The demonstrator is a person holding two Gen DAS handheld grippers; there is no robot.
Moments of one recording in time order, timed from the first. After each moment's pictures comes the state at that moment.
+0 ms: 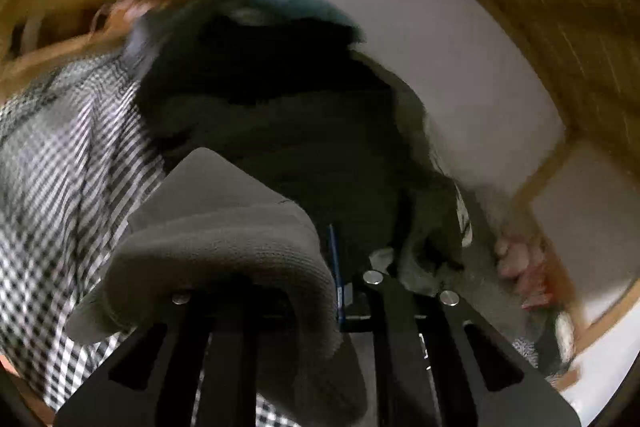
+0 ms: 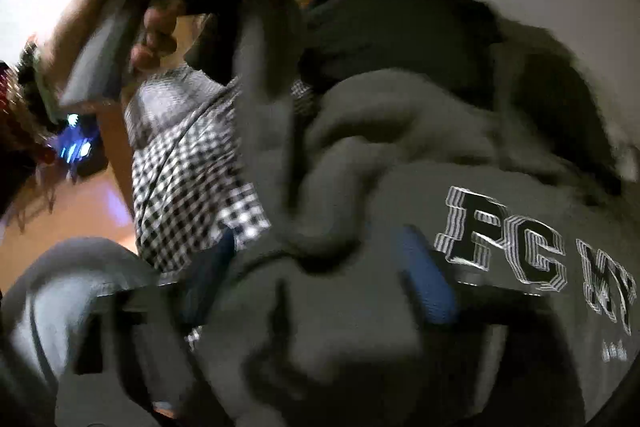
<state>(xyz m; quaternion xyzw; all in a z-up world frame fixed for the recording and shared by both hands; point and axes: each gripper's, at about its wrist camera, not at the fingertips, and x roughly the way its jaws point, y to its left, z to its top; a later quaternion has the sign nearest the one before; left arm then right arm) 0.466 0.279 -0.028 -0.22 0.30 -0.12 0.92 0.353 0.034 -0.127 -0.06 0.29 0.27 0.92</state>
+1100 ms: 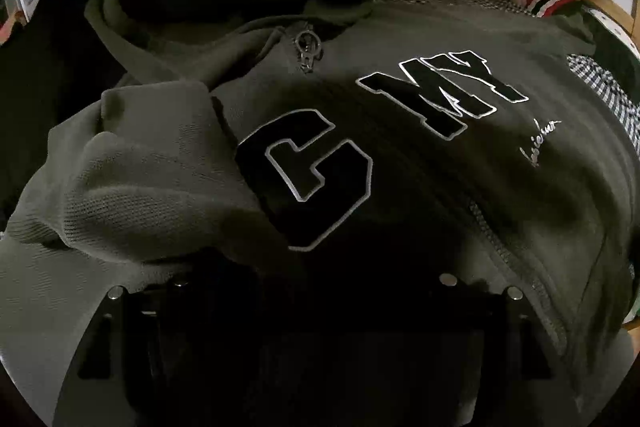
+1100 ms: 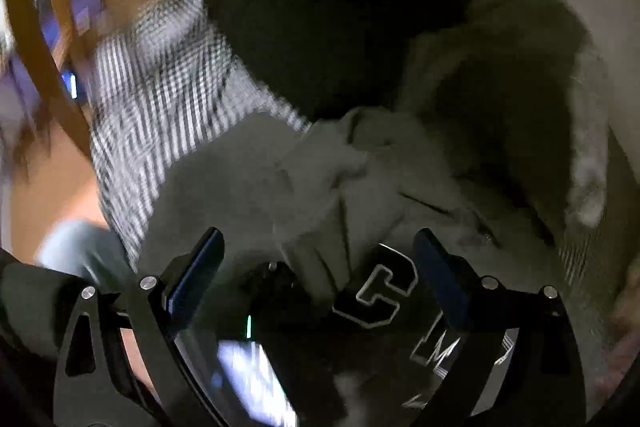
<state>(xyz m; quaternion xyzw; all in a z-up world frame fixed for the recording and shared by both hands) 0.442 -0.050 -0.182 0.18 0.41 -0.21 0.87 0.527 0.007 -0.026 -0.21 0.51 0.27 0.79</state>
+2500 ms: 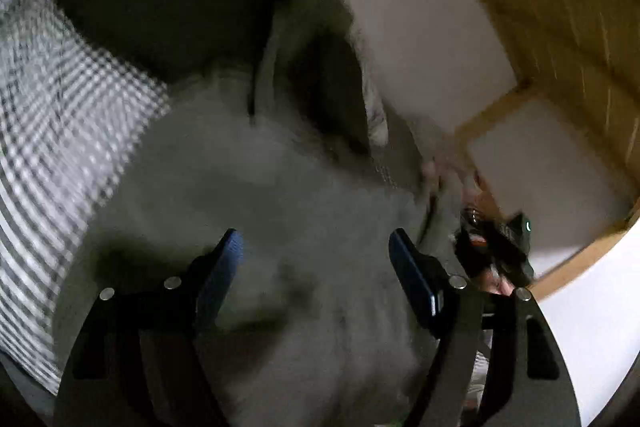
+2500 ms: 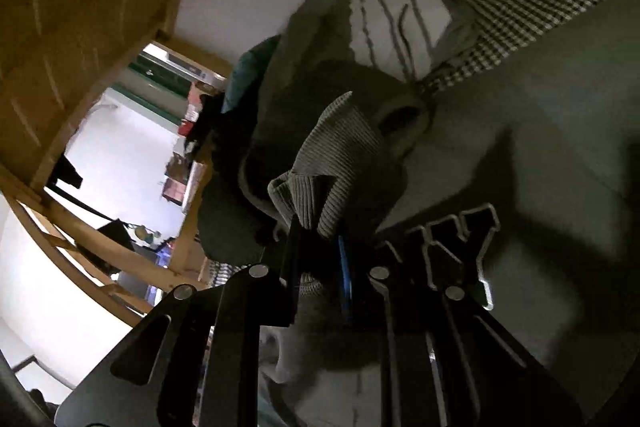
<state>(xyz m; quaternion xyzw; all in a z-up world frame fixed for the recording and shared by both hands) 0.381 0.131 -0.073 -0.26 0.35 -0.21 0.87 0.433 -0.359 -0.098 0.44 0.32 0.20 0.82</state>
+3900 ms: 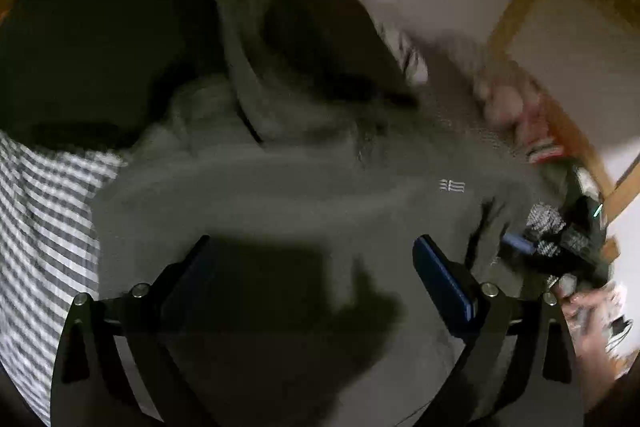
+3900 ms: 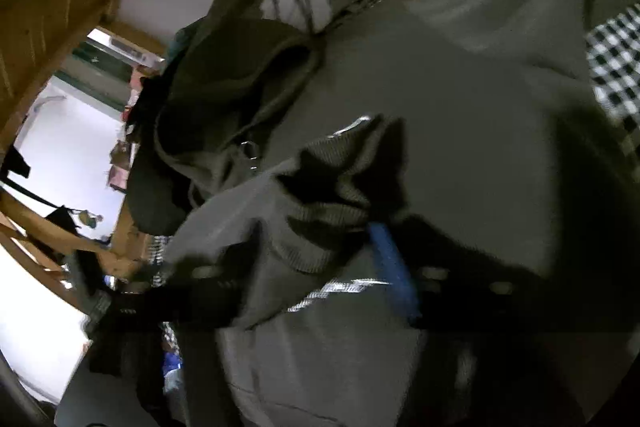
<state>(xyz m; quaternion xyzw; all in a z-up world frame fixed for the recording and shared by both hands) 0.454 0.068 -0.119 -0.06 0.44 -0.21 0.87 0.406 -0.363 -0.180 0.41 0.39 0.13 0.81</state>
